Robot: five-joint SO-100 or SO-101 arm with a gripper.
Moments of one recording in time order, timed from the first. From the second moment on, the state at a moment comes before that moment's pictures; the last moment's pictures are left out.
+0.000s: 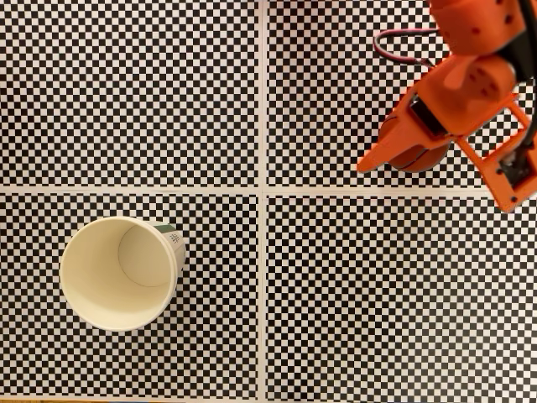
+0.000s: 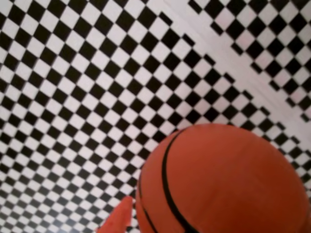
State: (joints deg) arm -41.5 85.8 107.1 65.2 -88.9
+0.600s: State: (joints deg) arm -41.2 87.5 107.8 65.1 -83.0
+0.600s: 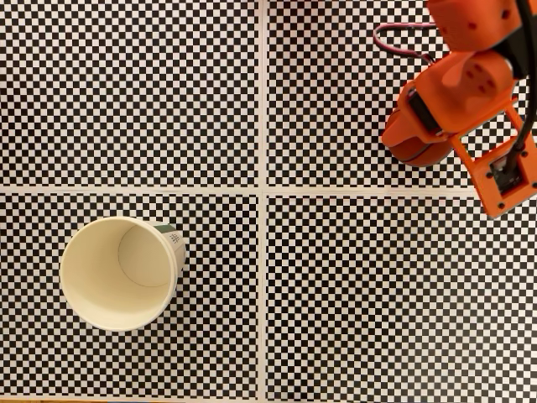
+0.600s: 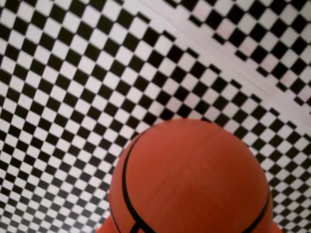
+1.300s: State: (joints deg) arm -30.8 113.4 109.2 71.6 -85.8
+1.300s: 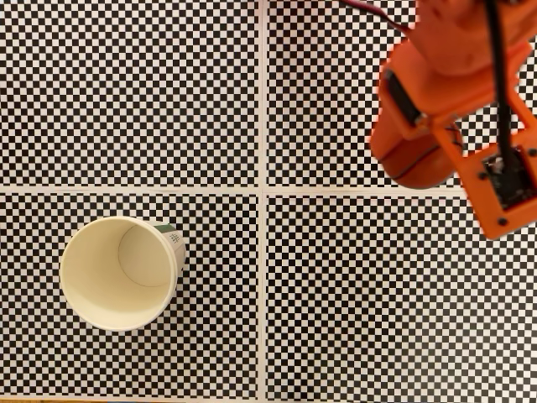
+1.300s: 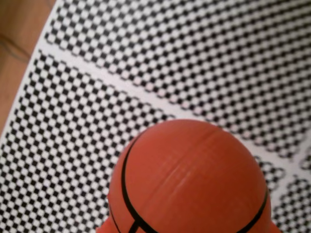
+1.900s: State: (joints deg) arm -9.8 125.3 104.6 77.6 -93.8
